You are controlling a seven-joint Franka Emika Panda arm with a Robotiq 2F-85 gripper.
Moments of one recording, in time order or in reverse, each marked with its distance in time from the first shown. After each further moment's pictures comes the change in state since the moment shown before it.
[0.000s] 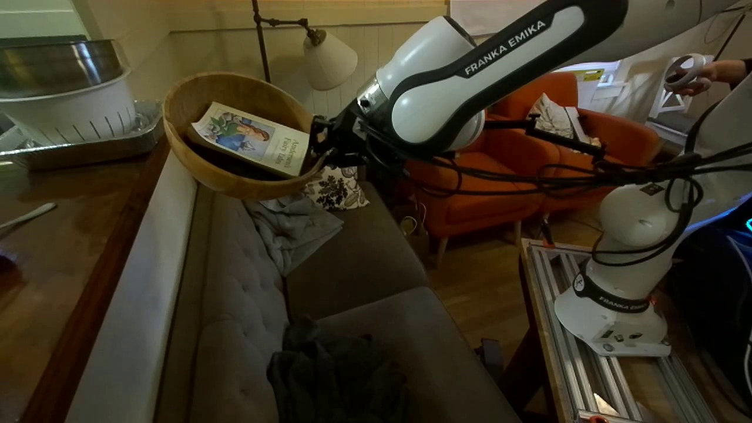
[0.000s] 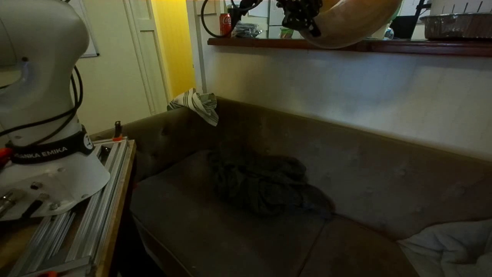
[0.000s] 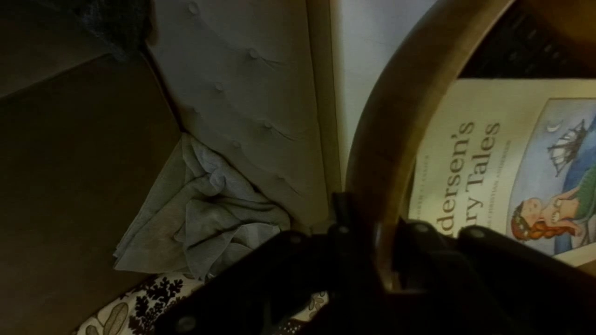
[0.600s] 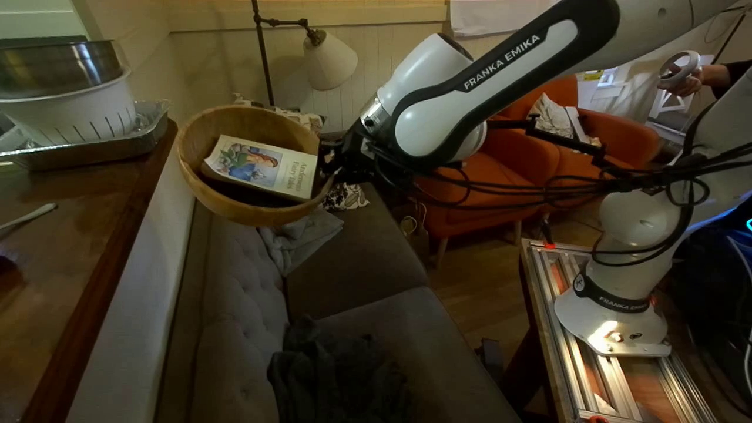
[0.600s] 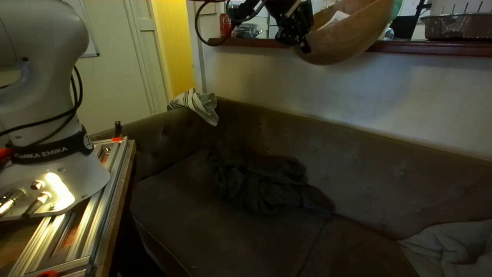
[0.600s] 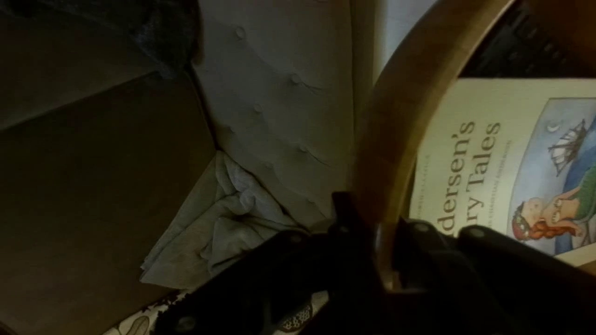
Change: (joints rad) arm 0.008 -0.025 0.003 -0.040 -0.002 -0.044 -0.056
